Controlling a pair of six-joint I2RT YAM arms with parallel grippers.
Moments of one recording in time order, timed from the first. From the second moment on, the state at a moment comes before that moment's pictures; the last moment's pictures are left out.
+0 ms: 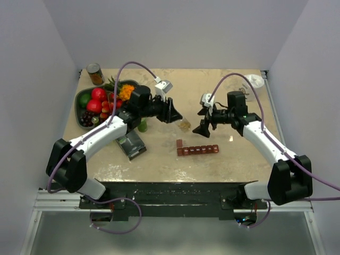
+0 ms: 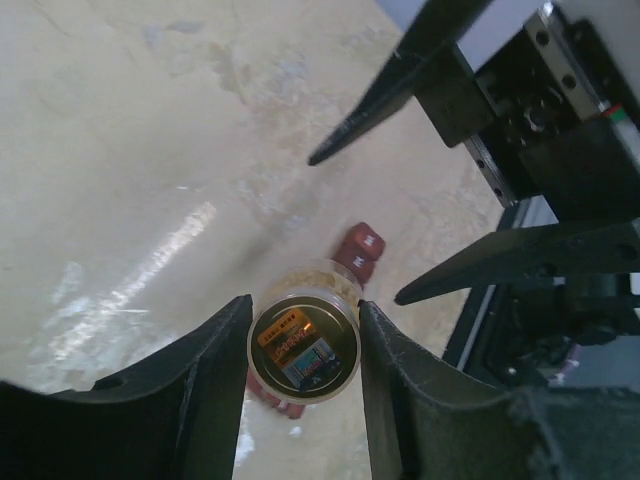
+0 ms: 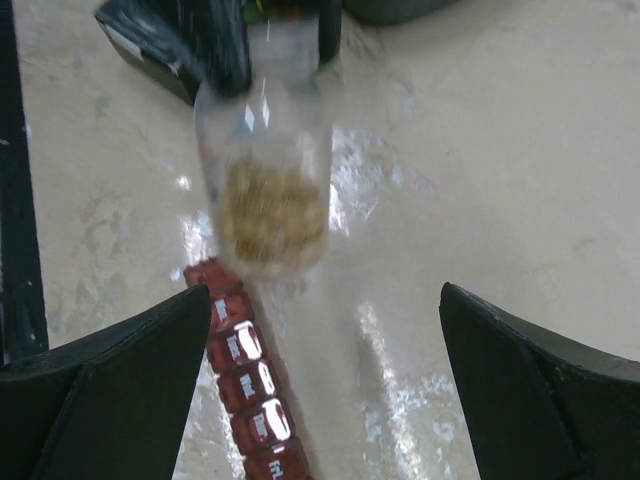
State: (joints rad) left arm -0.55 1.51 1.15 -0.04 0.51 -0.29; right arm 0.25 1.34 0.94 -0.31 -0.86 -0.59
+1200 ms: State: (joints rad) left arm -0.53 1.32 0.87 0.30 0.72 -0.50; right arm 0.36 1.33 0.89 -0.29 -1.05 -0.52
